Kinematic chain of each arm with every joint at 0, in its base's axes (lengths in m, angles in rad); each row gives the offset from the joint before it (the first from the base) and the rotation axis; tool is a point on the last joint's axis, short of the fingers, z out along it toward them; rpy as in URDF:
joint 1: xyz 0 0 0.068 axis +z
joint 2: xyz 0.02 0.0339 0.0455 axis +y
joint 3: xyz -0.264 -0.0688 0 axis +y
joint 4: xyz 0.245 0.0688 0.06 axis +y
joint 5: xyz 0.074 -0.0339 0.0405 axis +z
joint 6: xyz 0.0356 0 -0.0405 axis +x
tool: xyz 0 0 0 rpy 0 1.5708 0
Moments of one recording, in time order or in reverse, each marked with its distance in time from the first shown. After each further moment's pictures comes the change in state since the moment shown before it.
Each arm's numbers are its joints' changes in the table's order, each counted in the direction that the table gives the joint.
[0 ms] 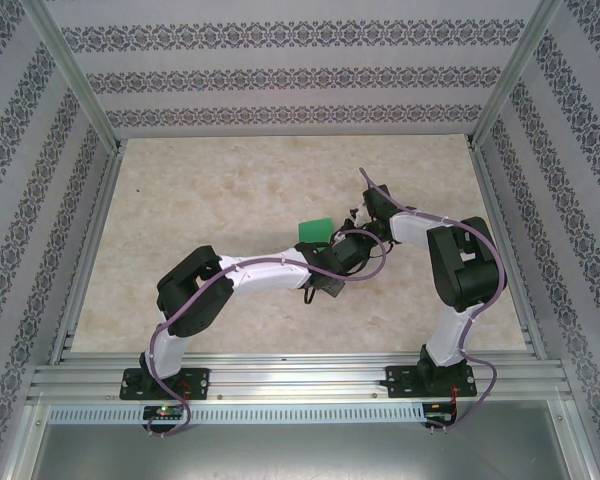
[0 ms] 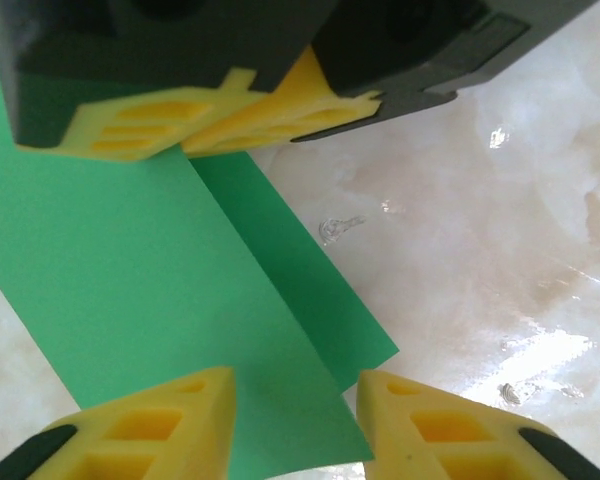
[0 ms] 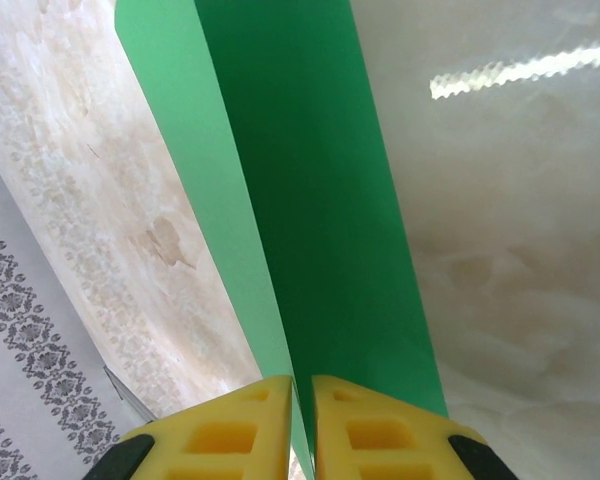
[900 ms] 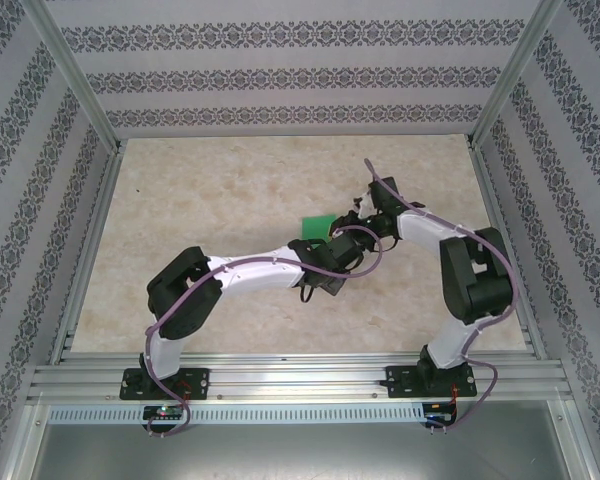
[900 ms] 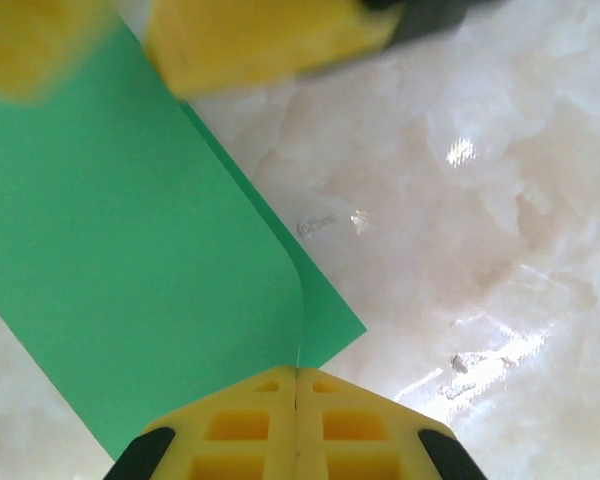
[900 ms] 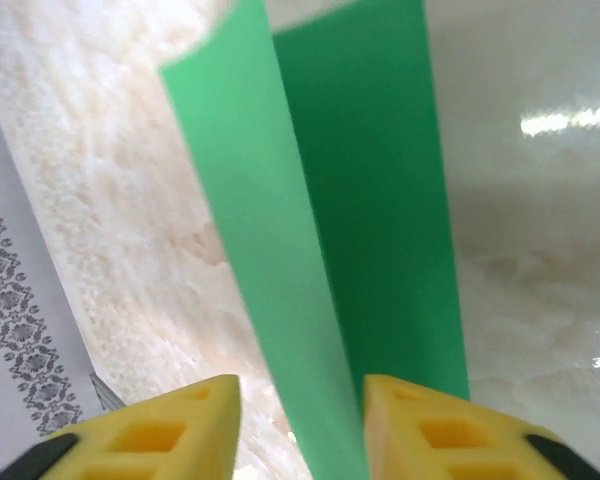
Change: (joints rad) left arm 0.017 -0.065 0.032 -0.012 -0.075 0.000; right arm -0.021 -0.126 -0.005 0.016 -0.055 -0.060
